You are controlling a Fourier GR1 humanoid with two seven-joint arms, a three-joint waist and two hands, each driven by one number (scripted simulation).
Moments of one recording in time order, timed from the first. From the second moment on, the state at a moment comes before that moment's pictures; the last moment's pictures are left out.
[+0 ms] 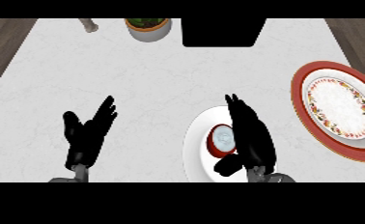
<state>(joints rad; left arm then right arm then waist) 0.01 0.13 -0.10 -1.44 0.13 0.08 0.23 -0.10 -0.07 0.48 -1.71 0.91 0.13 0.77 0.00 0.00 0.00</state>
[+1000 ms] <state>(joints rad) 0.04 0.10 -0.07 -1.44 0.09 0.04 0.22 -0.12 -0.06 0.48 -1.52 1.05 0.08 0.58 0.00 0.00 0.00</state>
